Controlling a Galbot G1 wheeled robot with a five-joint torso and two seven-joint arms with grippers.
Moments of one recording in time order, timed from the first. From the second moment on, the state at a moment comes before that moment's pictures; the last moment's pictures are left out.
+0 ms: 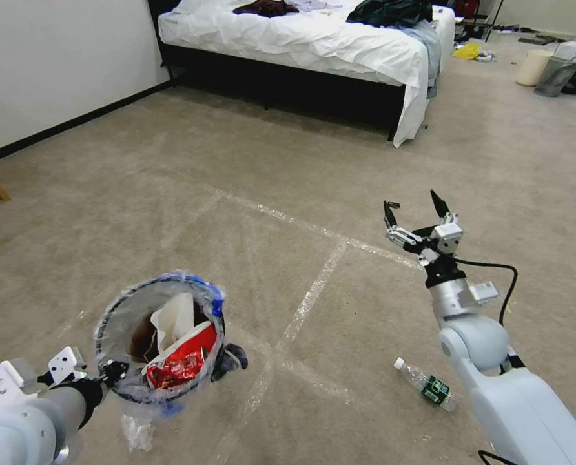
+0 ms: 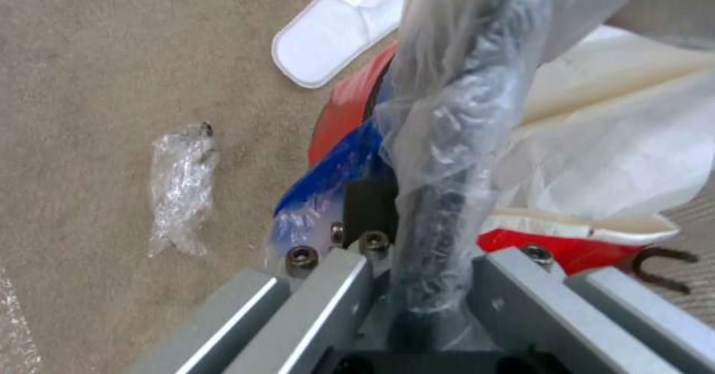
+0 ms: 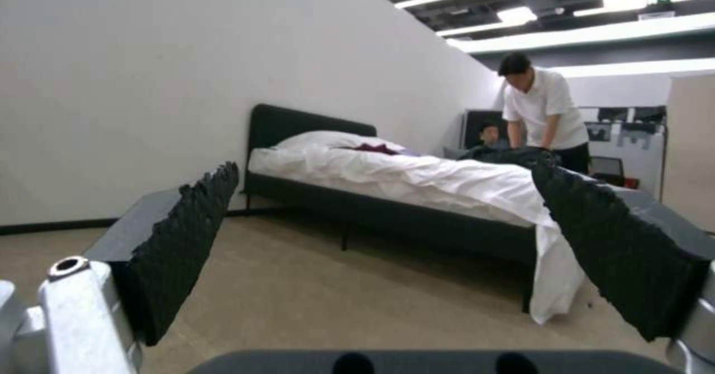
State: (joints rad) left arm 1.66 -1.12 -0.89 -2.47 -1.71 0.62 -1.13; right arm -1.17 1.07 0.44 1.89 0.37 0.31 0.04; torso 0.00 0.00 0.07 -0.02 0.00
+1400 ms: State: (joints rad) left arm 1.66 -1.11 -0.88 -2.48 -1.70 0.61 -1.12; right arm -1.37 1.18 0.59 2.00 0.28 0.36 0.00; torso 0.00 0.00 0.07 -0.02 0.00
